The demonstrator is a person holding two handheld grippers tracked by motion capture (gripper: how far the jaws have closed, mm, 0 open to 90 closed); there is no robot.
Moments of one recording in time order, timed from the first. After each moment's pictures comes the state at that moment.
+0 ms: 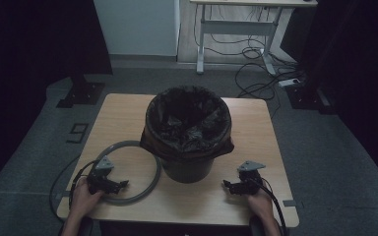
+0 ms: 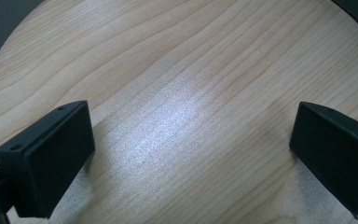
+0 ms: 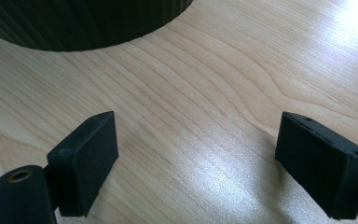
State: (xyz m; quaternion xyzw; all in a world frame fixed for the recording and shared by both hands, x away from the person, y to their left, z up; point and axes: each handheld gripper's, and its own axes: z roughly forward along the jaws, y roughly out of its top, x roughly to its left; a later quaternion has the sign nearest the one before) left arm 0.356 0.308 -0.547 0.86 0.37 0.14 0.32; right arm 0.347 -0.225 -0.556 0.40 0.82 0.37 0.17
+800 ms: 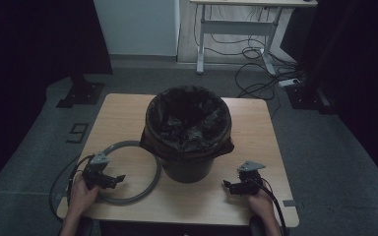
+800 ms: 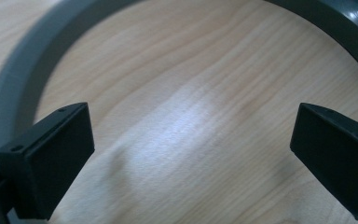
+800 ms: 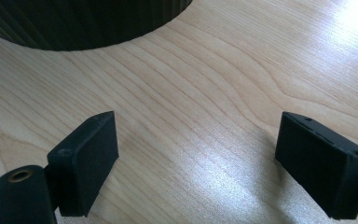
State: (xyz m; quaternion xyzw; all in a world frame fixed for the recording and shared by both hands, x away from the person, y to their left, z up) left arm 0.363 0.319 -0.525 0.85 0.38 0.15 0.34; right arm 0.346 -0.225 -0.556 0.40 0.82 0.37 0.17
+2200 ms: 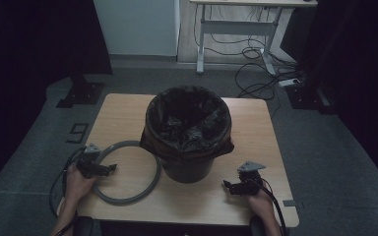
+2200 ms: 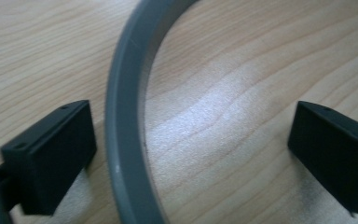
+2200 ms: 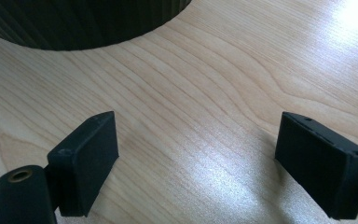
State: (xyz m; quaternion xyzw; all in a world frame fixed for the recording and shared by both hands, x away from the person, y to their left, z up) left arm 0.404 0.358 -0.546 0.82 0.44 0.16 0.32; right arm 0.345 -0.225 -0.556 0.40 0.82 0.37 0.18
